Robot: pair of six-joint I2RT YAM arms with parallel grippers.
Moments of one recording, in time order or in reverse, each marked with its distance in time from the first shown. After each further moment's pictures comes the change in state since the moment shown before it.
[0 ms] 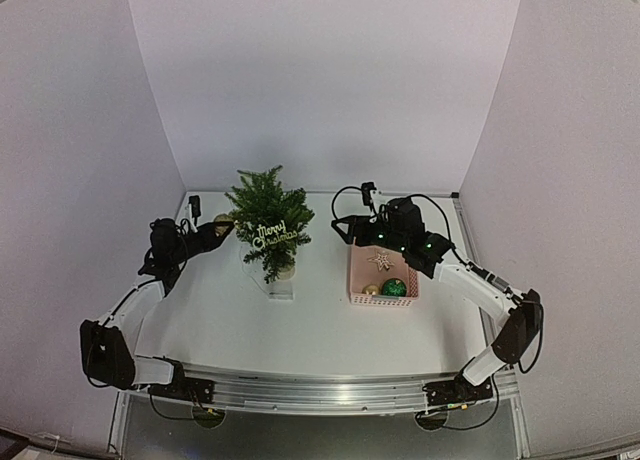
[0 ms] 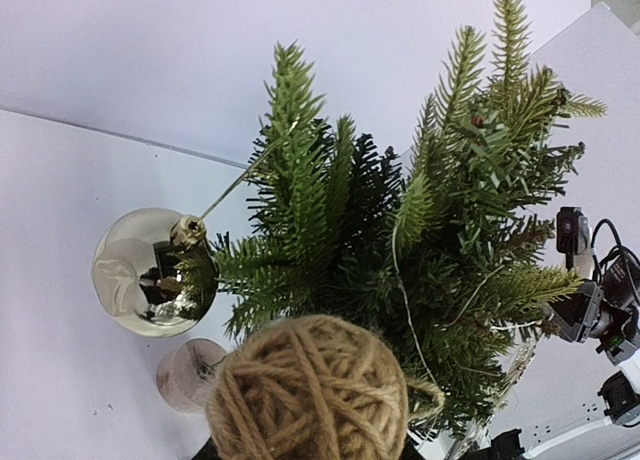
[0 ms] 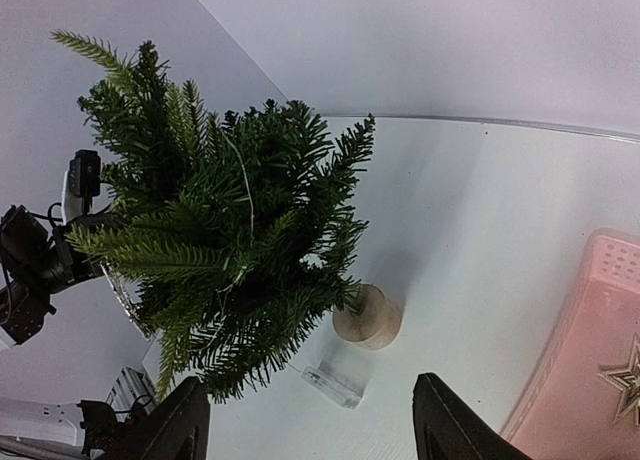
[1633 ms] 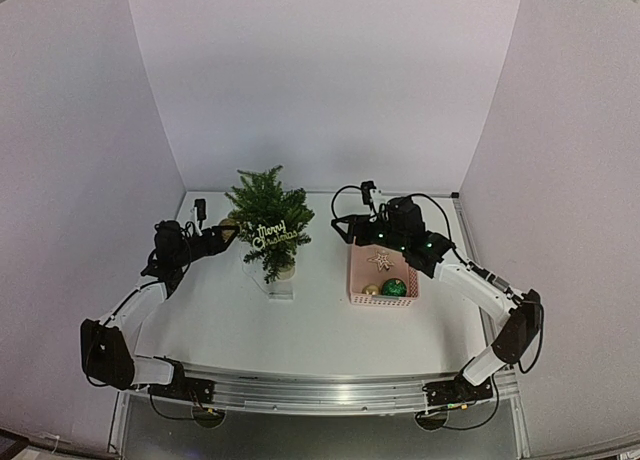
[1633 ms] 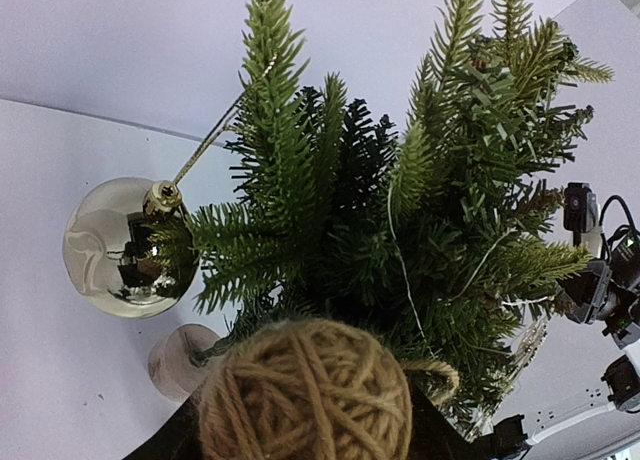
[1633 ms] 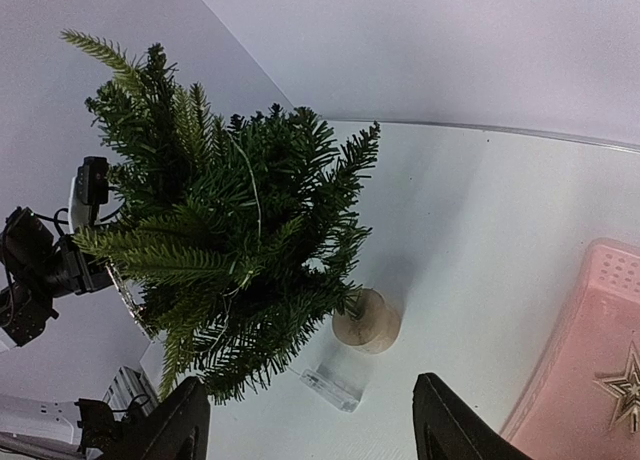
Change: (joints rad) left arm -0.035 0.000 -0.011 -0.009 -0.003 0.018; right arm 0.000 0.000 0.008 0.000 -0.001 -0.020
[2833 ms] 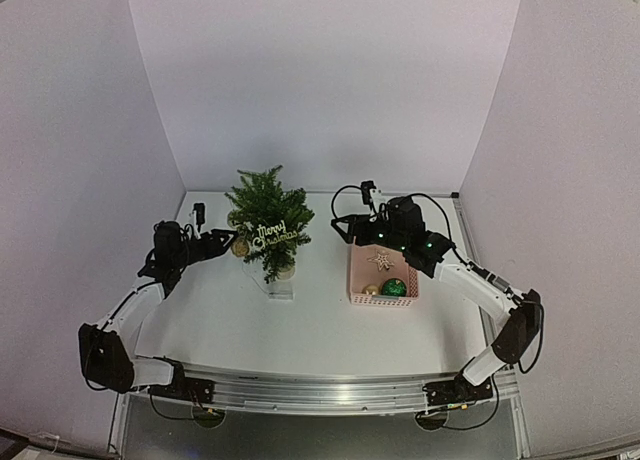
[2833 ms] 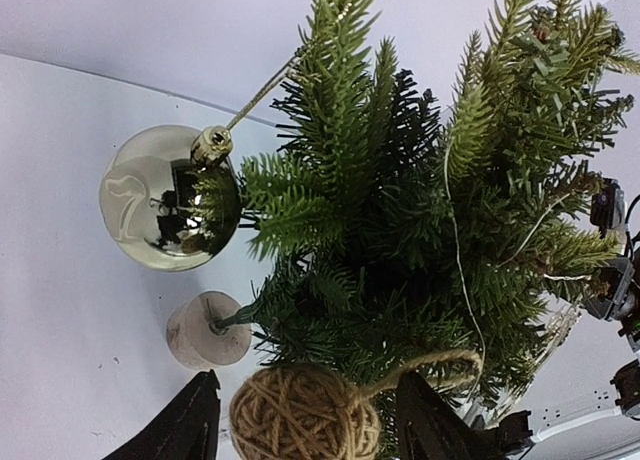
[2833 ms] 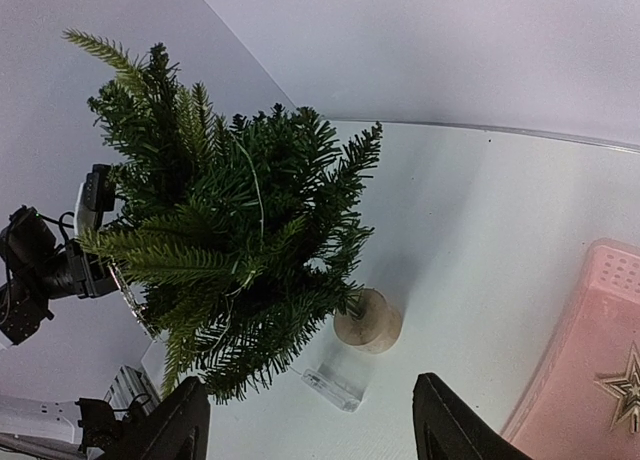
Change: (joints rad) left arm 0.011 -0.027 0.015 -0.149 -0.022 0.029; right arm 0.000 0.000 0.002 0.000 -0.004 0.000
